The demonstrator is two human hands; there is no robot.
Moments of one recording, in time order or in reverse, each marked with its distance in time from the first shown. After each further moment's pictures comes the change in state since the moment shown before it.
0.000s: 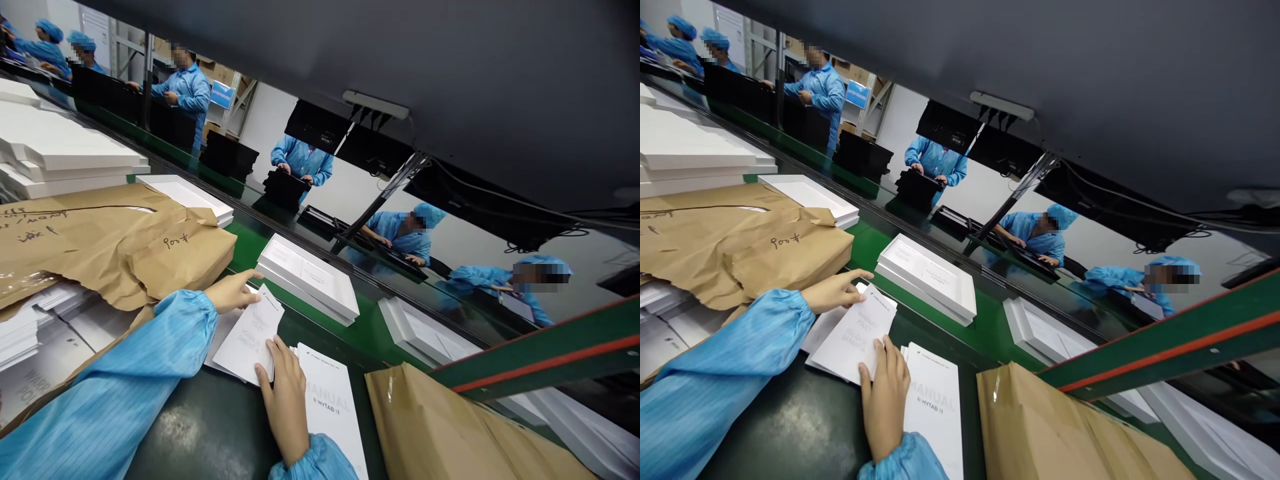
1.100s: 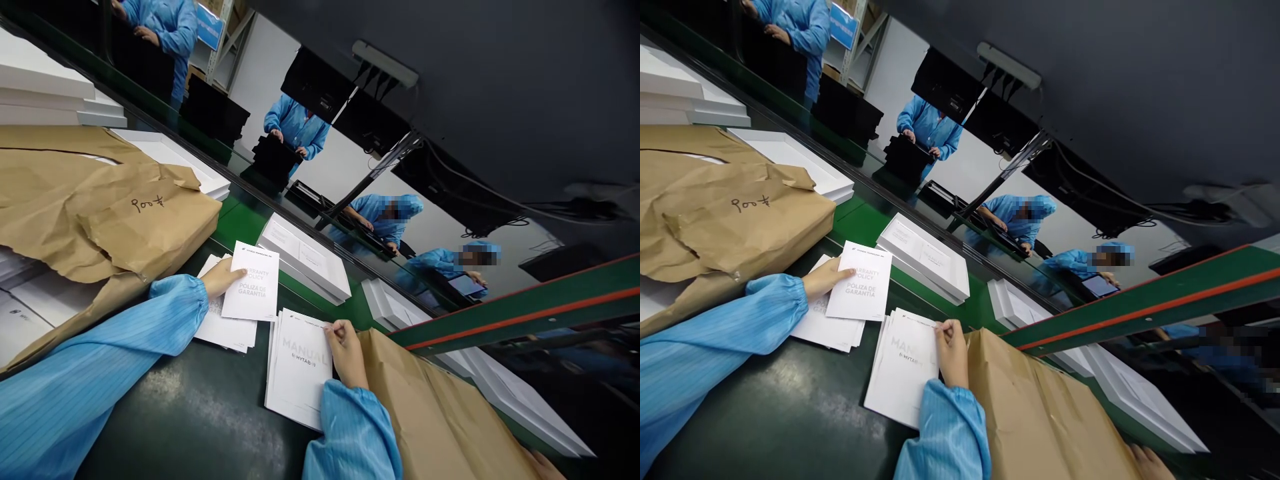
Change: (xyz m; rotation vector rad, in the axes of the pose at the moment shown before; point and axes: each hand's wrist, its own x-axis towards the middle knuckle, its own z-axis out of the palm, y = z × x) left_hand 0.022 -0.028 0.055 -0.907 0.113 -0.093; right_hand 0.021 0.118 -0.078 0.460 0.194 0.402
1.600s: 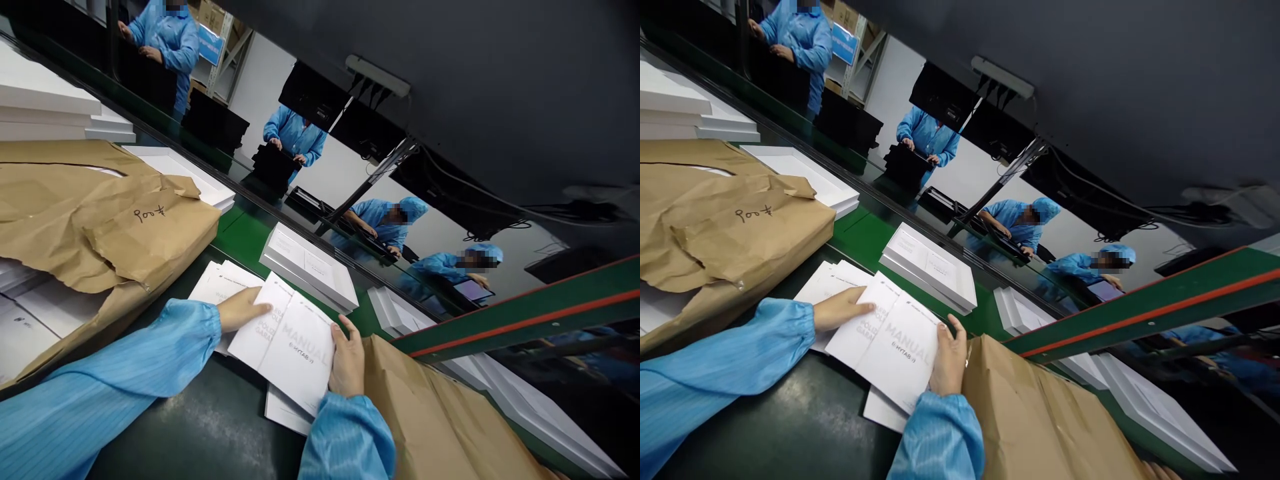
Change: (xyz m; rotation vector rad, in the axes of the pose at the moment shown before) left_hand -0.025 0.004 0.038 0.108 -0.332 0.027; right_hand -0.011 -0.035 0.022 0.584 0.201 0.270
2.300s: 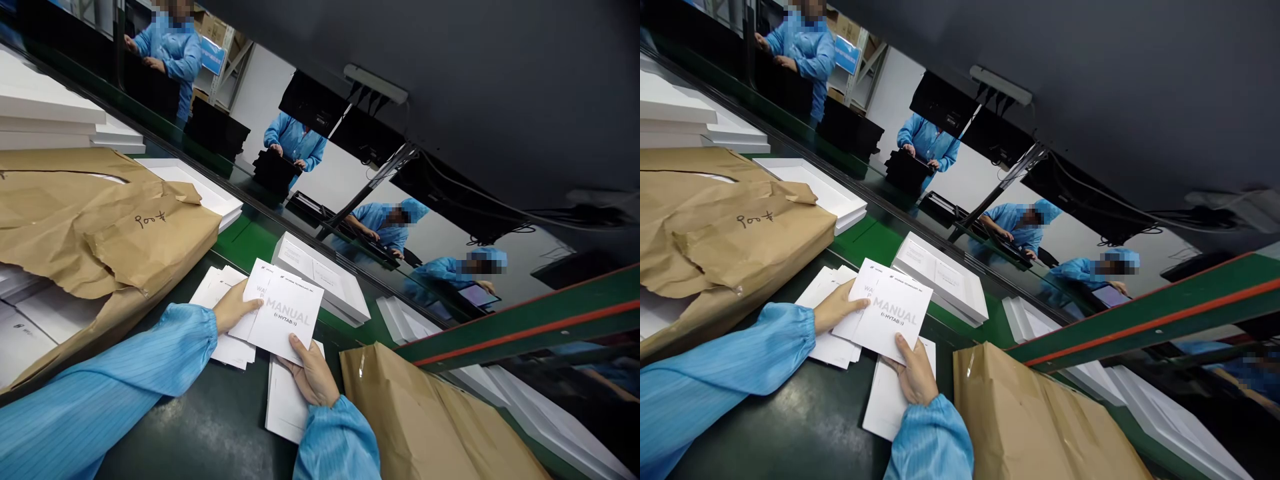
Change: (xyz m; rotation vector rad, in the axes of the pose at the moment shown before) left_hand 0.009 -0.019 -0.009 -0.050 0.283 0.184; right_hand -0.020 0.023 0.020 0.144 -0.538 0.422
